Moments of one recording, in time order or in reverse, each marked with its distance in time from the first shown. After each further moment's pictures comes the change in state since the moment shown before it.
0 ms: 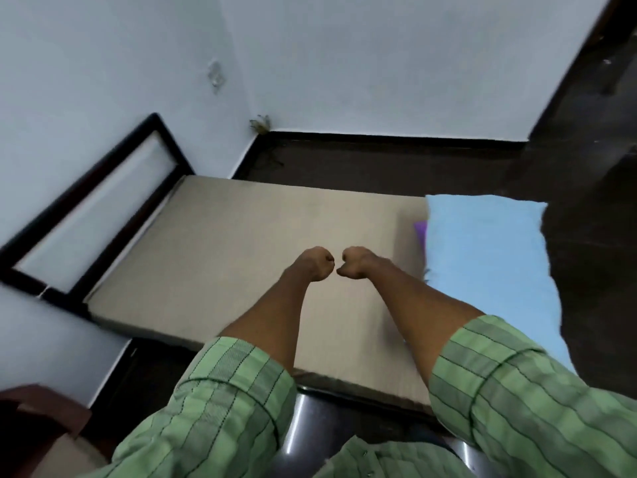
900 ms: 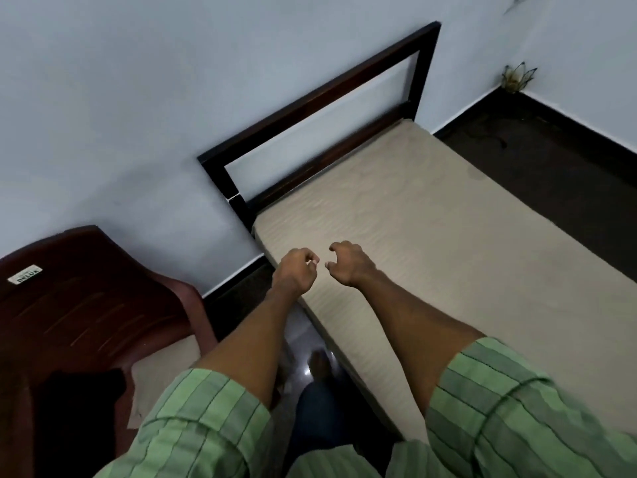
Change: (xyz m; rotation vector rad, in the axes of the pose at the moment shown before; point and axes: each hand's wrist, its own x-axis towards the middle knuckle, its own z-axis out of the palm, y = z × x) left_hand -0.012 -0.628 -0.098 -0.536 0.491 -0.711; right_hand 0.249 -0.591 0.160 -0.149 -0.165 -0.604
